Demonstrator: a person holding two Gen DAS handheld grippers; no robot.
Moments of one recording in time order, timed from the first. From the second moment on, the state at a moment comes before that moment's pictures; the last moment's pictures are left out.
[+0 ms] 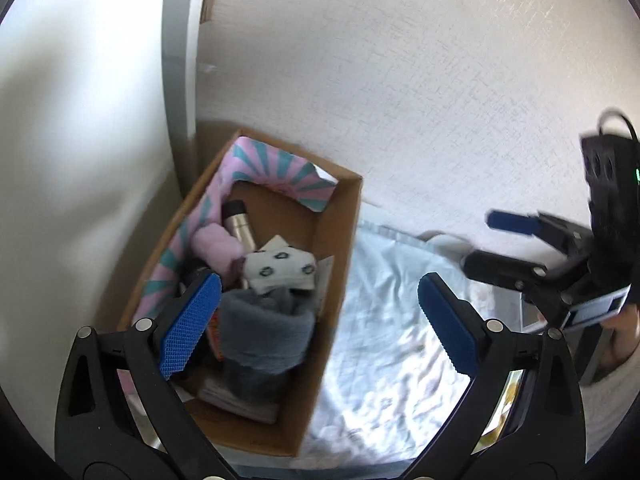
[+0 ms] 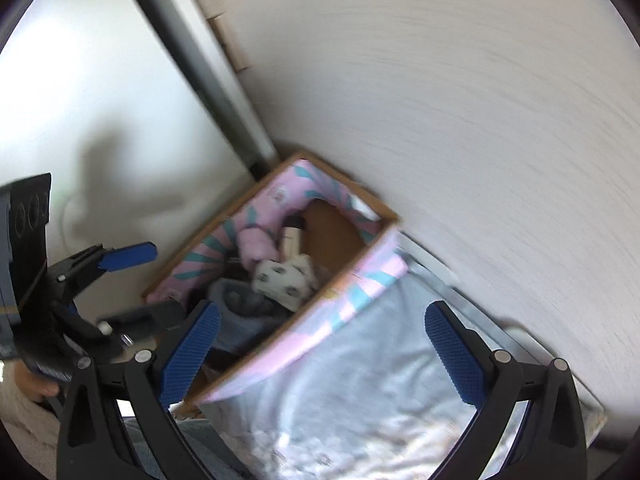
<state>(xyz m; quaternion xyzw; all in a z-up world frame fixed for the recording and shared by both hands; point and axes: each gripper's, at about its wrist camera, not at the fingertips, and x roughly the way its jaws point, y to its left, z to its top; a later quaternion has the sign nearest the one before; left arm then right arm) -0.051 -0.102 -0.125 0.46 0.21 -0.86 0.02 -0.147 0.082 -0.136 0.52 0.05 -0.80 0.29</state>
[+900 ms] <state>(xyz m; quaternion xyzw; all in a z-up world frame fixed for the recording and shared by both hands) -0.067 -0.034 -0.119 0.47 0.15 -0.87 -0.03 -0.091 0.232 -0.133 0.53 -0.03 -0.84 0.14</state>
